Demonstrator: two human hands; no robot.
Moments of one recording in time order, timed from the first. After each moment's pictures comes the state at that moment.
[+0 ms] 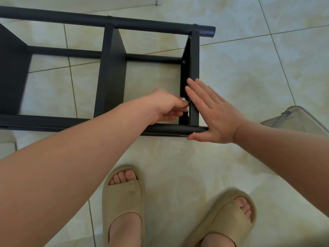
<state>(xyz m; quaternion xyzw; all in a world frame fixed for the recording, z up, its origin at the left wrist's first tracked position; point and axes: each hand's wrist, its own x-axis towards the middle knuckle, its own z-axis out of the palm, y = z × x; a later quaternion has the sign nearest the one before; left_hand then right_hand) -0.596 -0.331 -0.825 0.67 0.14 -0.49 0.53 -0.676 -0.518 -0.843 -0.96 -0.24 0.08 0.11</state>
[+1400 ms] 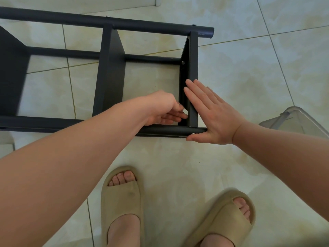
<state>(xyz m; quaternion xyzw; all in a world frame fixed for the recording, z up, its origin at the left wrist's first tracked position) -0.593 -0.328 -0.823 0.66 0.12 -0.55 0.49 -0.676 -0.519 -0.843 -0.96 -0.24 0.08 0.11</state>
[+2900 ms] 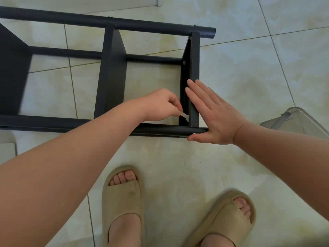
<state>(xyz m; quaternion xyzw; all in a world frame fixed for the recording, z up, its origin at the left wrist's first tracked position) -0.587 -0.312 -0.824 0.81 -0.15 -0.45 0.35 -0.676 -0.518 -0.842 -0.96 -0.24 0.08 0.11</state>
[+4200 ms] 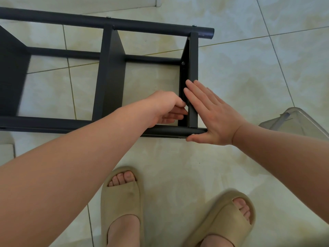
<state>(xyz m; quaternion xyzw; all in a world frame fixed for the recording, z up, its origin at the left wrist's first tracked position) -0.596 -0.333 -0.824 0.67 0.15 -0.52 0.51 -0.676 -0.518 -0.843 -0.96 -0.24 0.08 0.11</state>
